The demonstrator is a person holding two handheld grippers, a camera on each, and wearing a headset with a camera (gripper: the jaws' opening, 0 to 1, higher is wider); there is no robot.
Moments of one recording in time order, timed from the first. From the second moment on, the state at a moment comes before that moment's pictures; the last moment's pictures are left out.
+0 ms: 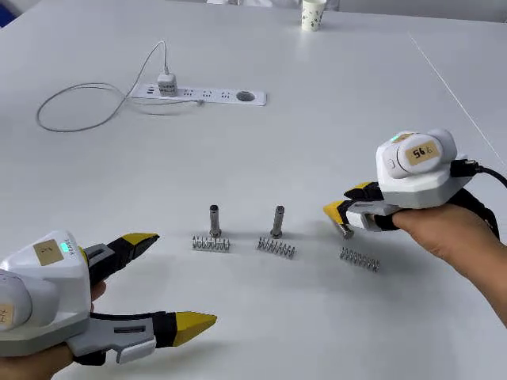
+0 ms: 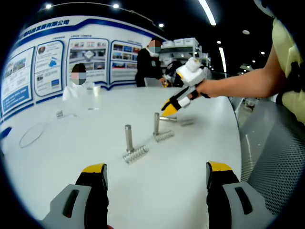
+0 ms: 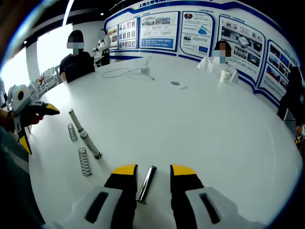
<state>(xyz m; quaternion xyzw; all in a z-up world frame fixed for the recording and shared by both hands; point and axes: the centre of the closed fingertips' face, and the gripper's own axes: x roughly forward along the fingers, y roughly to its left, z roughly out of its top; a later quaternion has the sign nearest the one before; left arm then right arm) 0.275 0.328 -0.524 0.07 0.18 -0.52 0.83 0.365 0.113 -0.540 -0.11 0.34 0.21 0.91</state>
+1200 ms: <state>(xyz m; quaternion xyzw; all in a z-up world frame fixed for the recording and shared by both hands) 0.274 0.329 -0.527 0.07 0.18 -0.52 0.83 0.369 0.117 -0.558 -0.10 0.38 0.18 0.90</state>
